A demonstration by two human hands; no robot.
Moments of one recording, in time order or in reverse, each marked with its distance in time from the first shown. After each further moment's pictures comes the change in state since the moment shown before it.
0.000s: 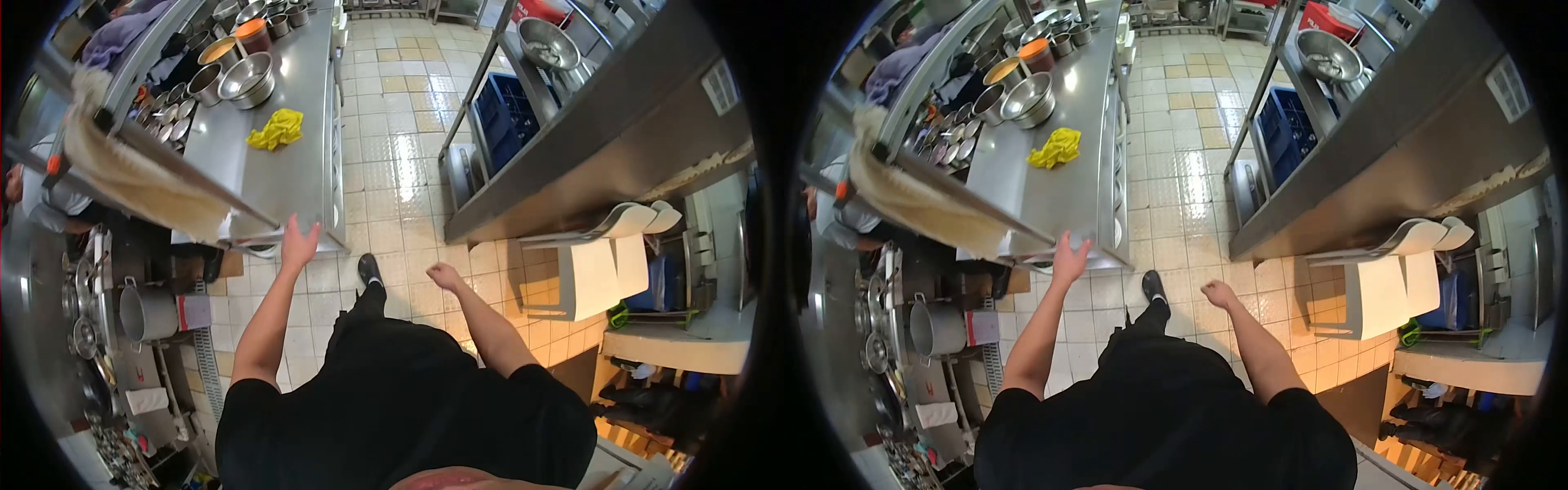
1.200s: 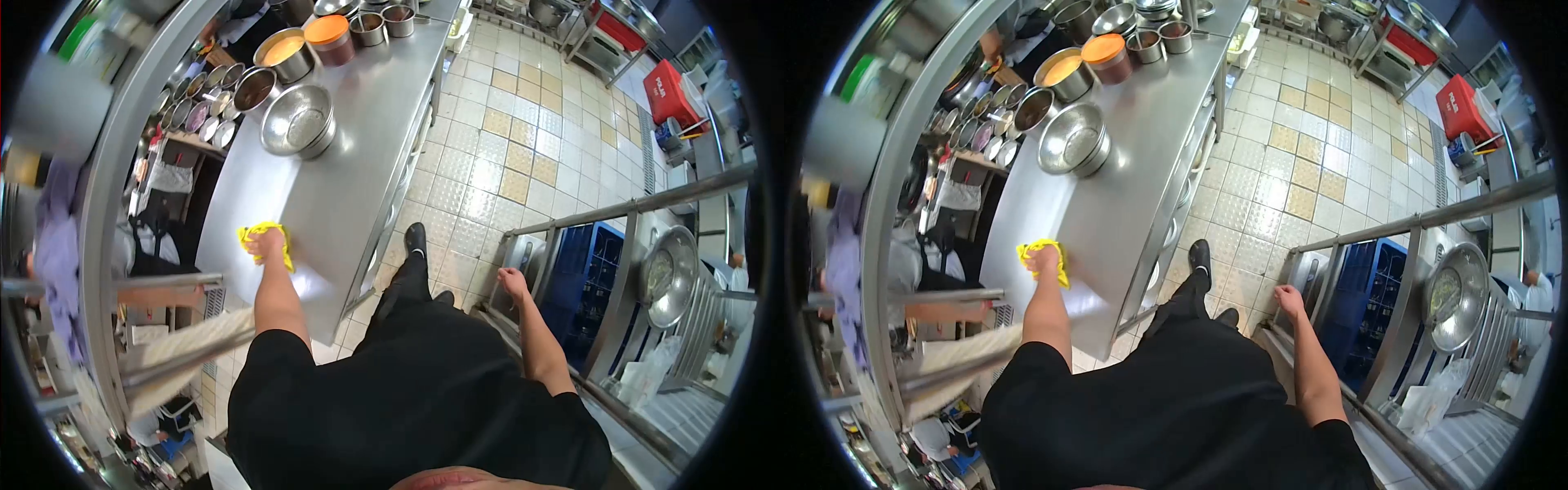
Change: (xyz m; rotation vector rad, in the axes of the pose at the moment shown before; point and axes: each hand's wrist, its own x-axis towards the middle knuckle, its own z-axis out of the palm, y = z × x) left_hand 0.358 -0.118 -0.006 0.176 0.491 -1.402; right_hand 0.452 -0.080 -0.252 0.365 -0.268 0.304
